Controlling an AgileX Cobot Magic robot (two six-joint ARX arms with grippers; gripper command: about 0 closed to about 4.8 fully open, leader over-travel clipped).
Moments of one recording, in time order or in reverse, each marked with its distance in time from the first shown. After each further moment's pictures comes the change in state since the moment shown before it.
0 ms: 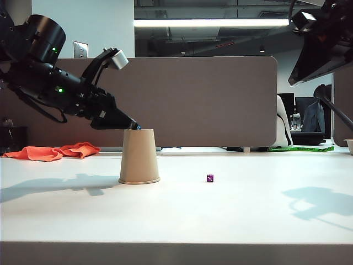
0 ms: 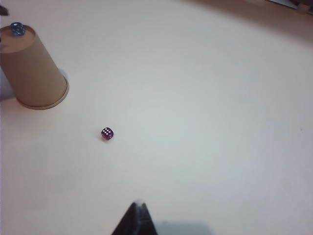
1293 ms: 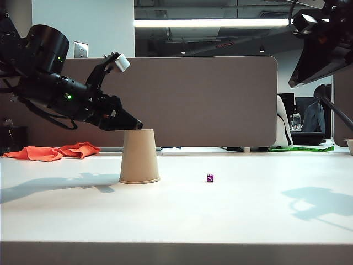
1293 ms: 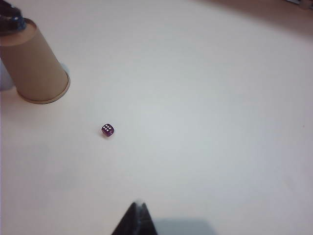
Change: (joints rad) left arm 0.000 0.084 0.017 0.133 0.029 -0.168; right arm 0.000 0.005 0.000 -0.008 0.000 0.000
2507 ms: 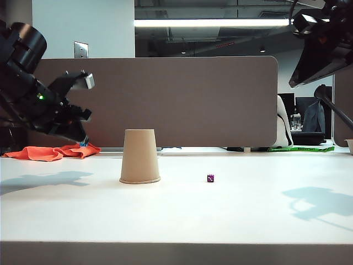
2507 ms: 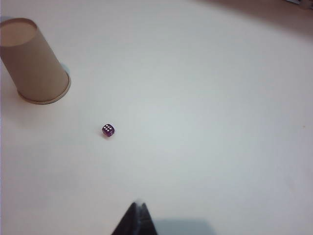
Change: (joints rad) left arm 0.108 -0.079 0.000 -0.262 -0.410 -0.179; right arm 0.000 0.000 0.000 0.000 0.000 0.000
